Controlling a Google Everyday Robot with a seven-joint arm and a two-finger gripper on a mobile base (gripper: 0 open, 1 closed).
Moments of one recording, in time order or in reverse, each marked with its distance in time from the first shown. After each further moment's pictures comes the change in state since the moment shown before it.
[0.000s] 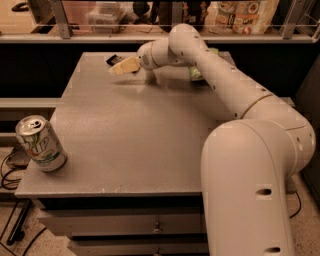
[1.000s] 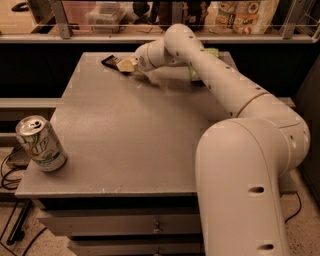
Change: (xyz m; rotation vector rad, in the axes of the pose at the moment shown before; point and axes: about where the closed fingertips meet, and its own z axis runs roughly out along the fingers) arm 0.003 0.006 0.010 -0.006 0.034 -0.022
